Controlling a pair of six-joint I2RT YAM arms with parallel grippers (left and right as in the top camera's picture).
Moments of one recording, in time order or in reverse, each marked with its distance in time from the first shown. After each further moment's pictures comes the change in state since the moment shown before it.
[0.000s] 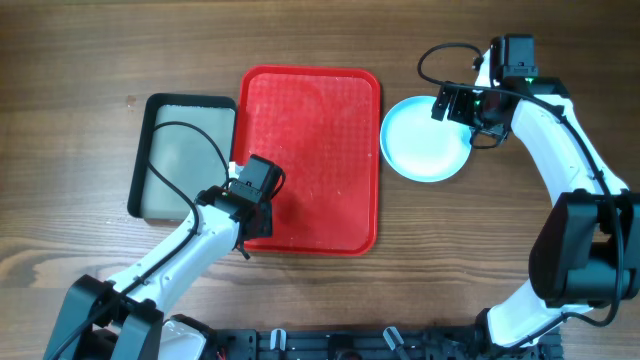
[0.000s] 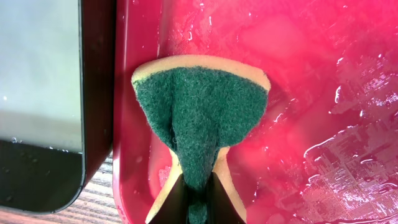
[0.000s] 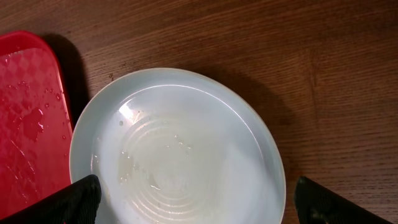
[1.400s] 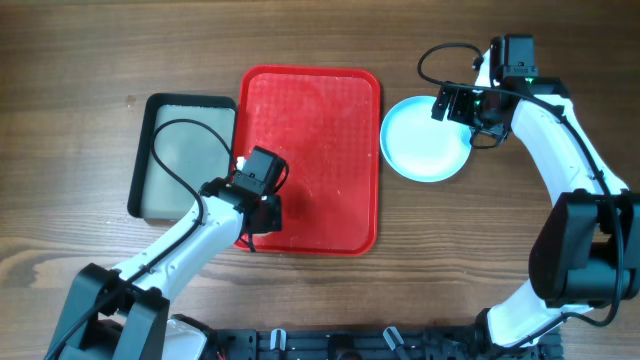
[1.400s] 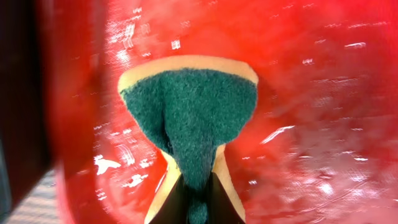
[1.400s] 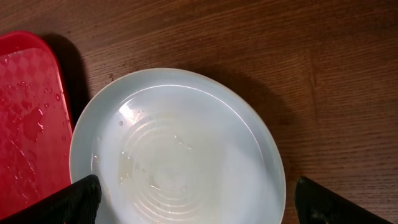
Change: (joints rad) left arm 0.000 0.047 0.049 0.023 0.152 0.000; right arm 0.000 0.000 0.000 0.000 0.000 0.000
